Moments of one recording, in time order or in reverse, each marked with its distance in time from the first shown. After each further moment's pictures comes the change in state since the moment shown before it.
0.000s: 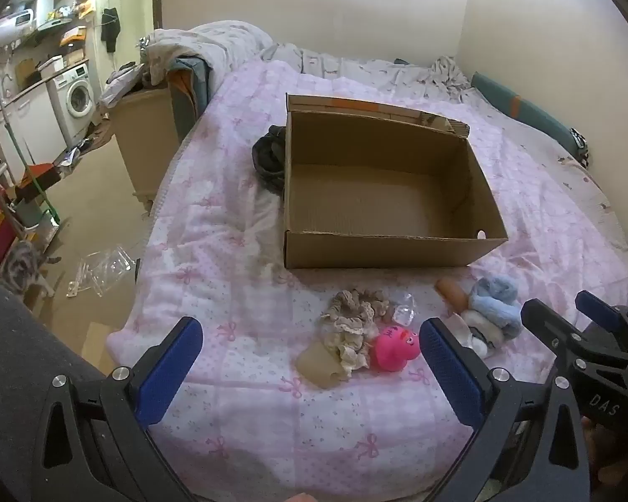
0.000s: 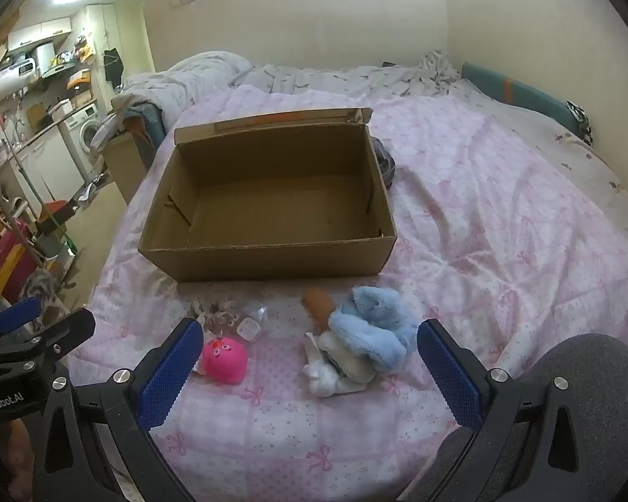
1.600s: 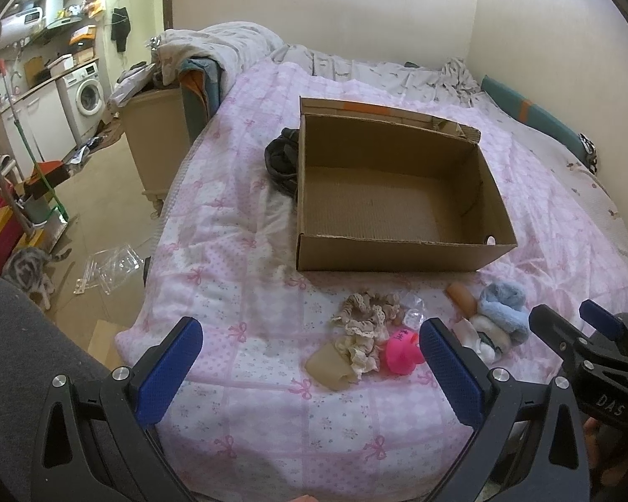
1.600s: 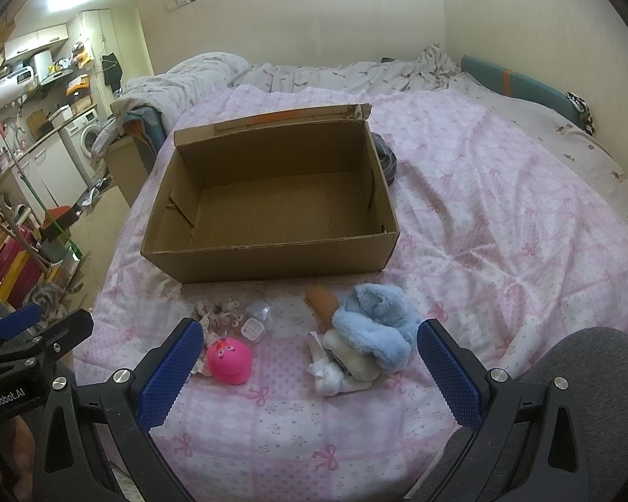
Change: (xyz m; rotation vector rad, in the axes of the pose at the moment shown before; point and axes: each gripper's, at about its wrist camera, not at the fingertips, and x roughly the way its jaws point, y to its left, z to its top) left arm 0.000 0.005 0.000 -0.016 -0.014 0.030; right arm 0.001 -0.004 -0.001 0.017 0.005 0.016
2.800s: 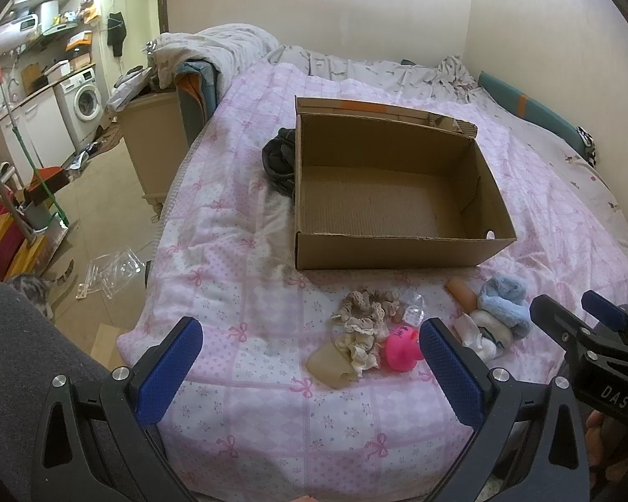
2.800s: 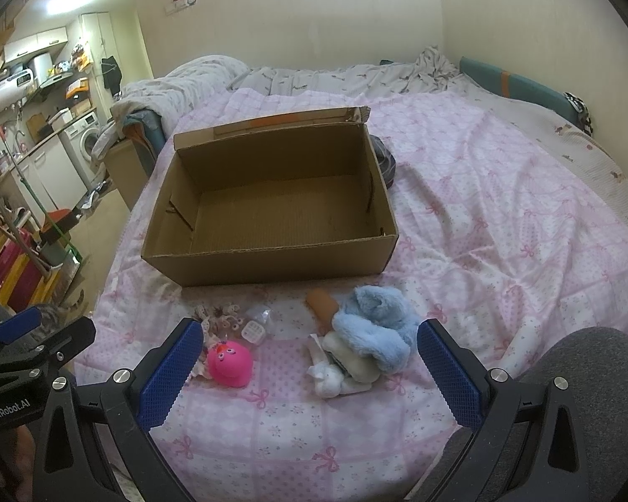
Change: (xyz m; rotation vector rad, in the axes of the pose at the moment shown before) left arm -0.004 -0.001 0.001 0.015 -0.003 0.004; right arm 0.000 0.001 -0.001 0.007 -0.011 -0.001
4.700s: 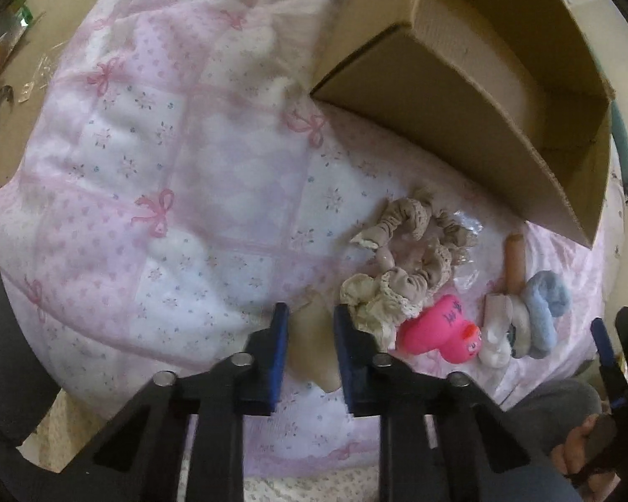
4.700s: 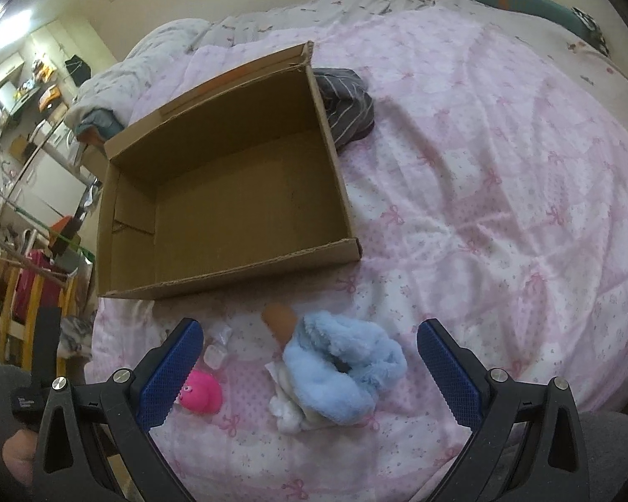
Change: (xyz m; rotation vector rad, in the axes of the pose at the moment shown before) left arm 0.162 0.032 -0.011 -0.350 0.721 -0.170; right arm 0.079 -0.076 0.054 0.182 0.269 0.097
